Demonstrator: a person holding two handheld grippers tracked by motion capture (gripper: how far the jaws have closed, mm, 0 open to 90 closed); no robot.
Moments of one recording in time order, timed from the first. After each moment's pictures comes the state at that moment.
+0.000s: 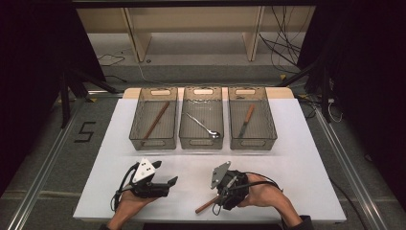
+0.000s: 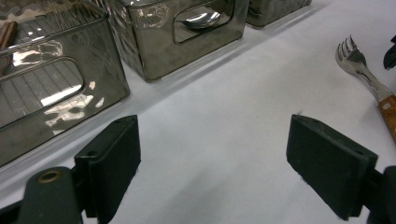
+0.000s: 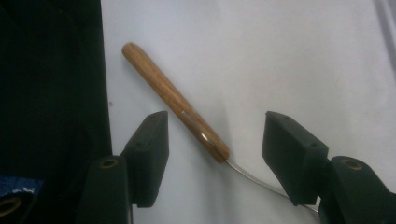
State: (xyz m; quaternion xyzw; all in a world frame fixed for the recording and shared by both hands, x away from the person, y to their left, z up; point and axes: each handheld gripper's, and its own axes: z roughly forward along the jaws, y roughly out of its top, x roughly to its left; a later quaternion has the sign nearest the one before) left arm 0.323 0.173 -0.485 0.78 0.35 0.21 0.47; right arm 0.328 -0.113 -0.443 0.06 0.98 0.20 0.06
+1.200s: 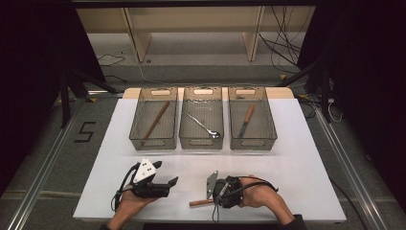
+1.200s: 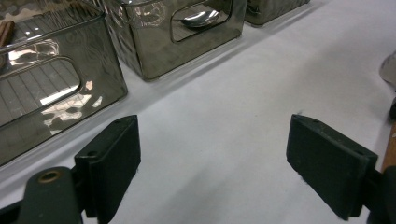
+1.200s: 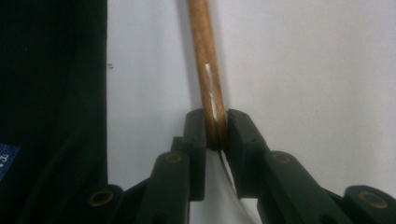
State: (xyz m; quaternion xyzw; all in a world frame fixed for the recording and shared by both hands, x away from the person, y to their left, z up) left arm 0.323 0.172 -0.485 0.79 0.35 0.21 0.46; right arm 0.326 -0.099 -0.463 -0.01 0.99 0.13 0.05
